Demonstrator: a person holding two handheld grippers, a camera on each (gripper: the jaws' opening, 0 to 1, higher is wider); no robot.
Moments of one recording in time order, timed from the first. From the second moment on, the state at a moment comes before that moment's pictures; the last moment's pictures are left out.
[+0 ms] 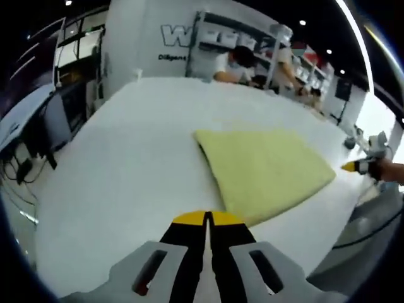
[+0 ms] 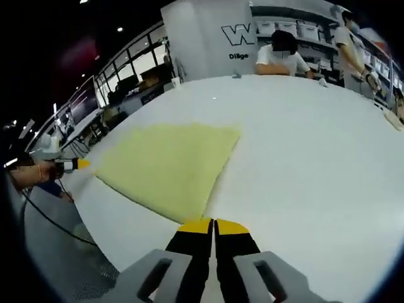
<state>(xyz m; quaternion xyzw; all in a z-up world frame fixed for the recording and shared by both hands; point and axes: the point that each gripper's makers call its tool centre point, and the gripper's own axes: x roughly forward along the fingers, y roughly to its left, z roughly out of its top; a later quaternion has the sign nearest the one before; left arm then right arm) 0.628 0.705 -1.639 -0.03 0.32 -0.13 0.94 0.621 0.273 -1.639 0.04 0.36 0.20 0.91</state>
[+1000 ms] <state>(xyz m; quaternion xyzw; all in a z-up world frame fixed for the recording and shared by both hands) 0.593 0.647 -1.586 0.03 0.23 -0.21 0.95 0.595 0.308 -1.601 0.00 0.29 0.23 0.93</state>
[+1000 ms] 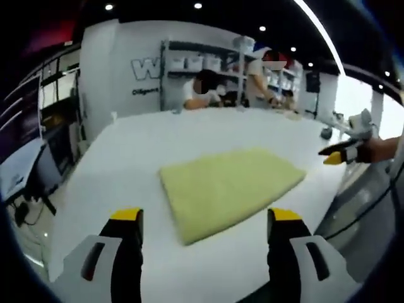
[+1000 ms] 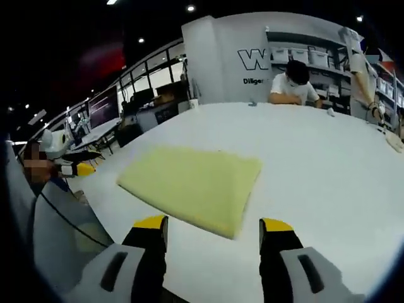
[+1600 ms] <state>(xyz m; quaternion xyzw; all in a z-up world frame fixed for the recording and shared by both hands) 0.604 0.653 -1.578 0.05 0.21 -0.18 0.96 0.596 0.302 -1.598 0.01 0.26 0.20 0.95</state>
